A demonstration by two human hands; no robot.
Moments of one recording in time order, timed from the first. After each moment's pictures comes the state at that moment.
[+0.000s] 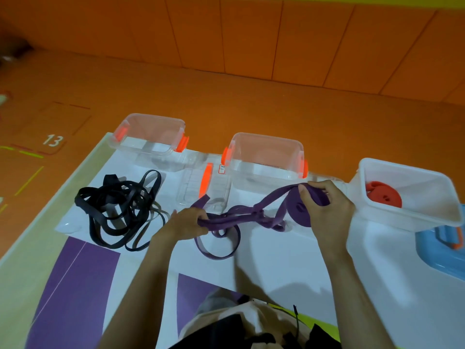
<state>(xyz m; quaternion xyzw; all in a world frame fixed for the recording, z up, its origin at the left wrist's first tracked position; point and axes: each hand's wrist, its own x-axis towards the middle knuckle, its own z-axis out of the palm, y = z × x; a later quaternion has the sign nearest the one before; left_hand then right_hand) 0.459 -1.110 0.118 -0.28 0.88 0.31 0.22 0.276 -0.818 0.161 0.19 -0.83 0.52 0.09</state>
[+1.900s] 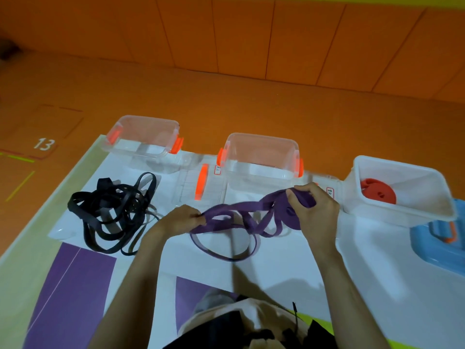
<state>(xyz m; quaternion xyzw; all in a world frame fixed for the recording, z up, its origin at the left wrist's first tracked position) 0.452 -1.117 0.143 -0.31 0.83 0.40 0.22 0.278 -0.825 0.145 0.21 -0.85 0.48 0.06</state>
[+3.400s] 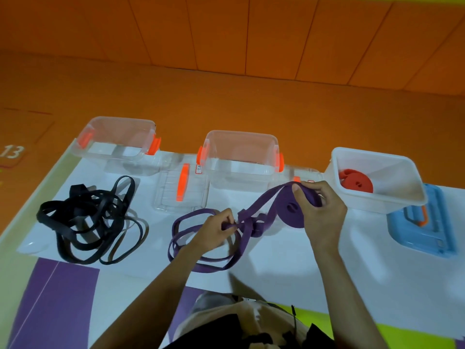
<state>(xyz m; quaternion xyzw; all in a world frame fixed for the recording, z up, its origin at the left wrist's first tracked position) 0.398 -1.021 0.043 -0.15 0.86 0.49 0.07 0.277 -0.786 0.161 0.10 -0.78 0.61 0.06</state>
